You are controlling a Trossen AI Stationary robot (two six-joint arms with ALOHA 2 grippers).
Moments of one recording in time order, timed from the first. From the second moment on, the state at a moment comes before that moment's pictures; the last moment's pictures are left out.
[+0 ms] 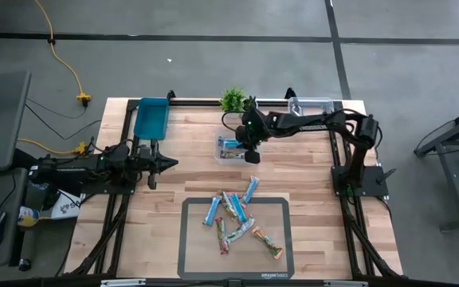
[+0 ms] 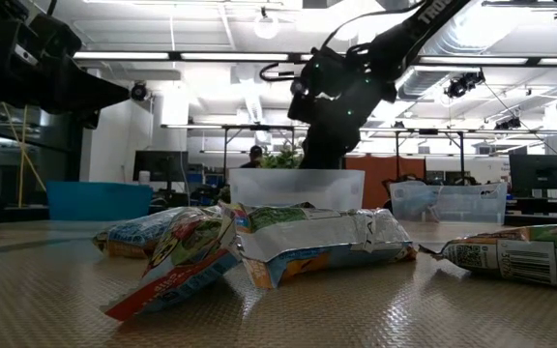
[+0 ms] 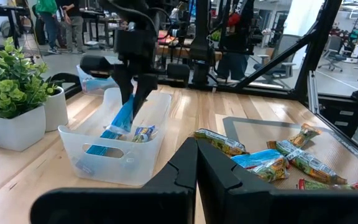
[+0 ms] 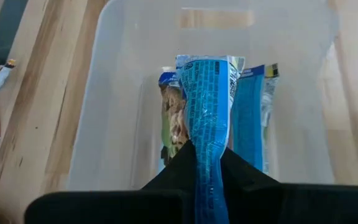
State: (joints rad) left arm 0.05 0.05 0.02 0.00 -0.04 -0.08; right arm -0.37 1.84 1.17 -0.22 -0.28 -0.31
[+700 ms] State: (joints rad) left arm 0.05 0.05 0.02 0.00 -0.04 -0.08; right arm -0.37 1.85 1.17 -0.22 -0.30 -0.30
